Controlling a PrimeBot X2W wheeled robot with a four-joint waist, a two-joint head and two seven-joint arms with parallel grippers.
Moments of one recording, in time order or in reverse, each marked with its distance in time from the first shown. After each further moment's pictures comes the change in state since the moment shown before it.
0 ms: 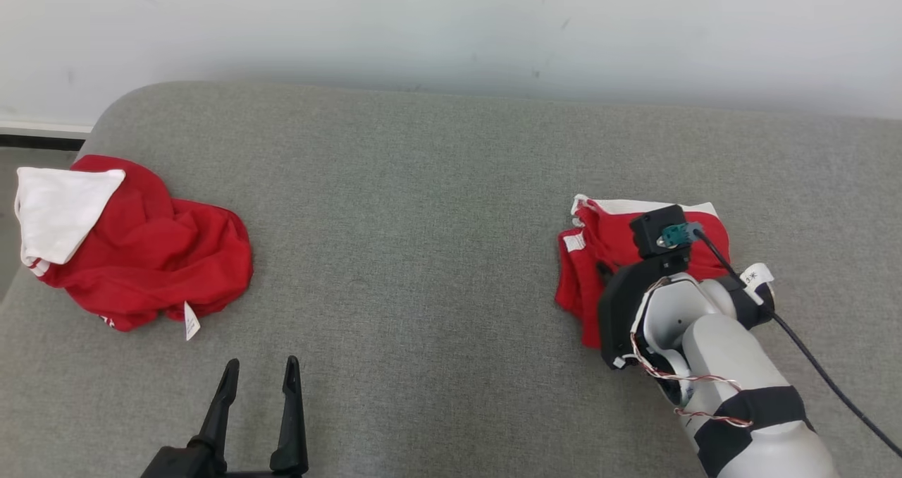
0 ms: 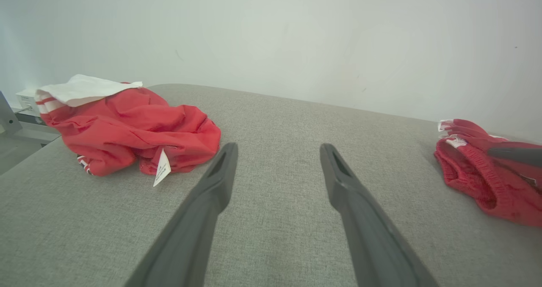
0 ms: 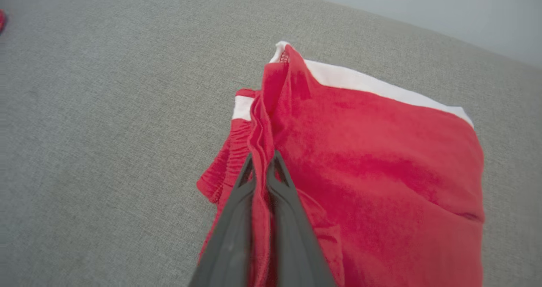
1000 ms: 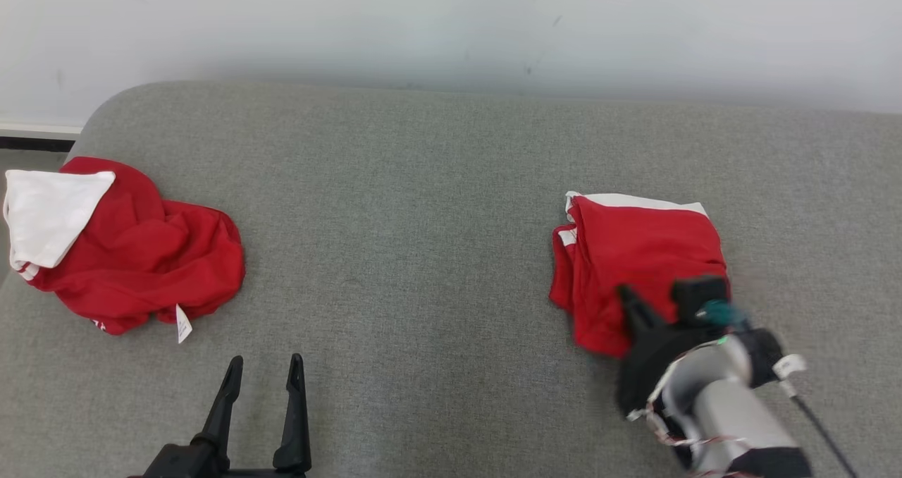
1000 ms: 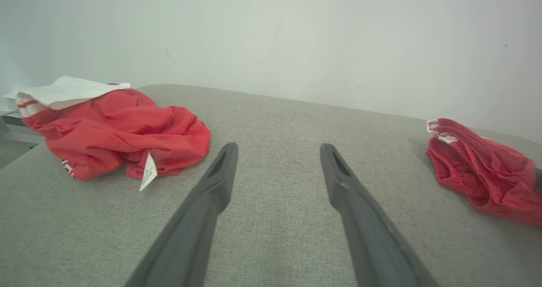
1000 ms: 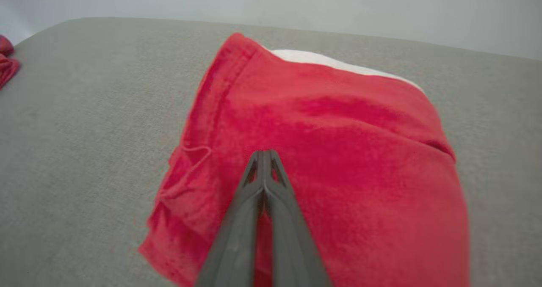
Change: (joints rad) left arm -0.004 0.000 -0.012 -0.002 0.002 -0.001 0.000; right arm 0.127 -0.057 -0.046 0.021 0.072 0.000 -0.379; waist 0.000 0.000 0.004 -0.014
